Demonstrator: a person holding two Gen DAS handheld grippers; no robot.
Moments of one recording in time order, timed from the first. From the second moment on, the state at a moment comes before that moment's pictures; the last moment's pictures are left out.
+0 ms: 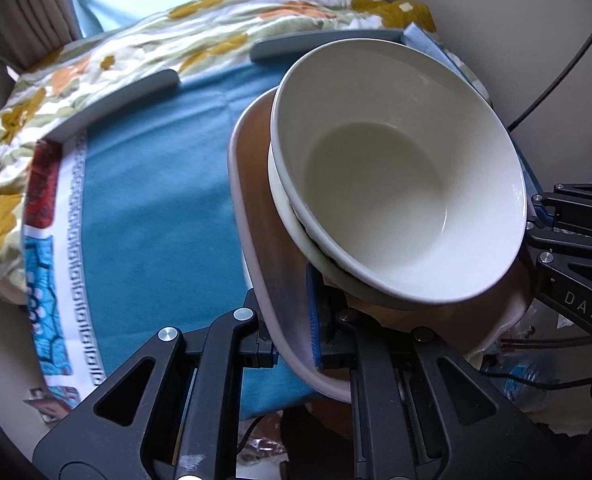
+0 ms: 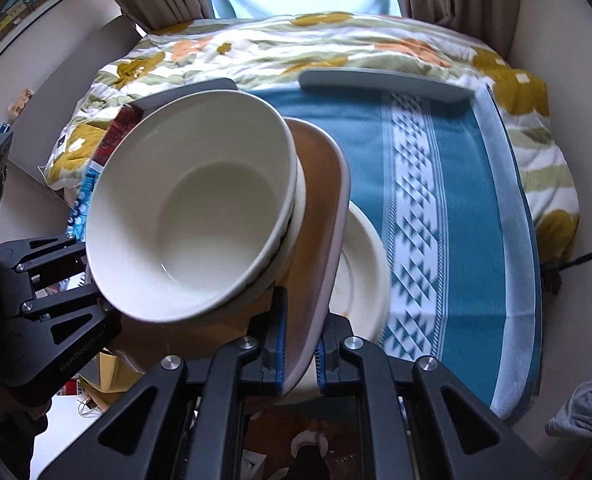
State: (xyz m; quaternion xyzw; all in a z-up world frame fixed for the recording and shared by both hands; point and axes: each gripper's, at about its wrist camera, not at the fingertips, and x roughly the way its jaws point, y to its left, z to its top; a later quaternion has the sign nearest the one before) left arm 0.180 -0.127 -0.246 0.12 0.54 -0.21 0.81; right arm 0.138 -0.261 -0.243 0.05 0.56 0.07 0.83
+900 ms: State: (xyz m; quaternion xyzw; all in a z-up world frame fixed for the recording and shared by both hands) left arm 0.173 -0.137 -0.288 0.12 0.55 -0.19 0.81; right arm 0.132 -0.274 -0.282 0.04 0.55 0.08 0.83
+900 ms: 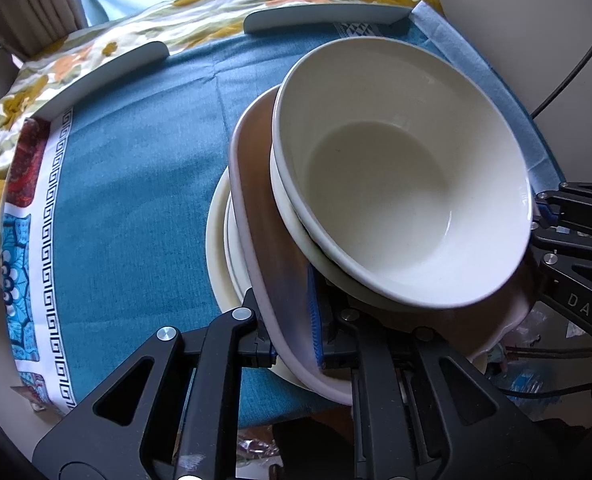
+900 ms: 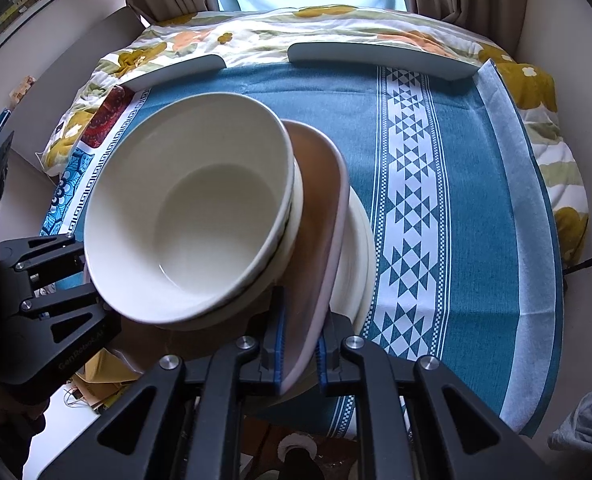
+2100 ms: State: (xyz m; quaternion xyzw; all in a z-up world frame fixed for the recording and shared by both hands) left arm 0.159 -0.133 -0.241 0.14 0.58 -0.23 0.76; right arm 0.116 -0.293 -0.246 0.09 0.55 0.07 0.82
